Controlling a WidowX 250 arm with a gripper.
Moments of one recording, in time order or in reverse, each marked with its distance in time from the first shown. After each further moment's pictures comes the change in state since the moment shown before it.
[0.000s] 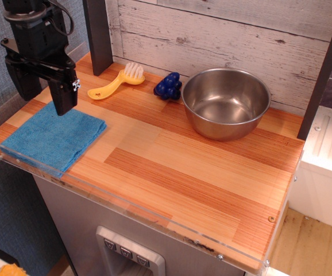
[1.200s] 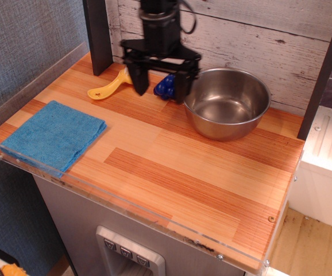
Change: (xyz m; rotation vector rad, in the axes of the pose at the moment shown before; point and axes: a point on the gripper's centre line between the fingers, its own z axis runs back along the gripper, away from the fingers) arm 0.108 -0.106 -0.018 -0.059 -0.060 0.138
